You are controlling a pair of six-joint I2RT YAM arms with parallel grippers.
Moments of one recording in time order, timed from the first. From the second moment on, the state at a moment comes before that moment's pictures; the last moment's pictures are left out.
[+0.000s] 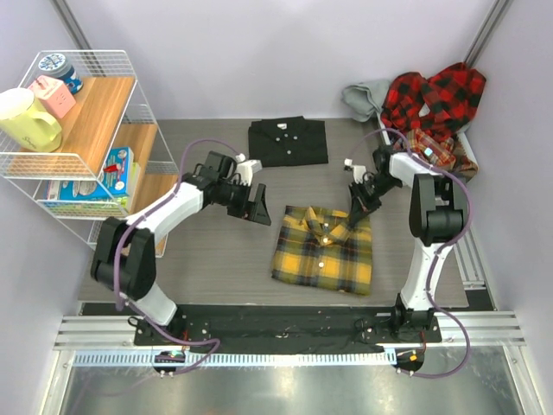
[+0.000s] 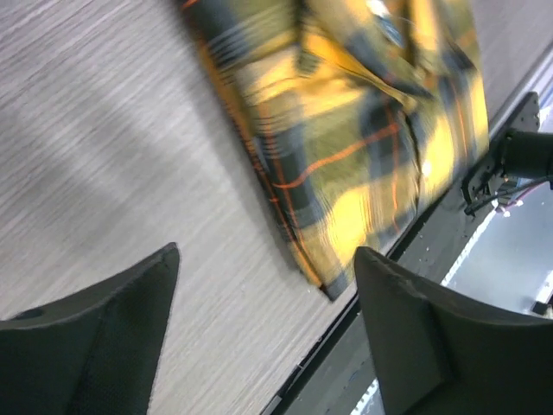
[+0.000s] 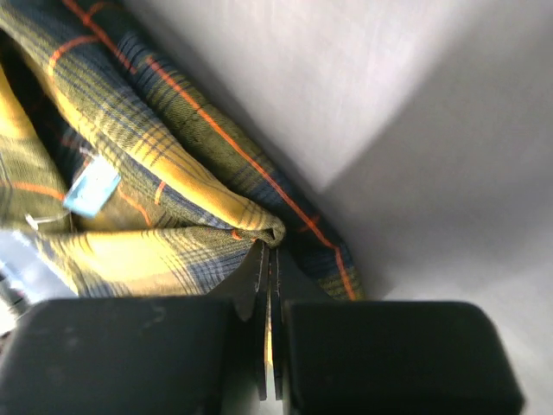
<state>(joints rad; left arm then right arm) -0.40 1.64 1.15 -0.52 0.65 -0.12 0.03 2.02 1.39 -0.97 -0.57 -0.43</state>
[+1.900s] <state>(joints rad) -0.22 1.45 0.72 -0.09 0.47 -0.60 0.10 1.89 1.16 -0.79 -0.66 -0.15</state>
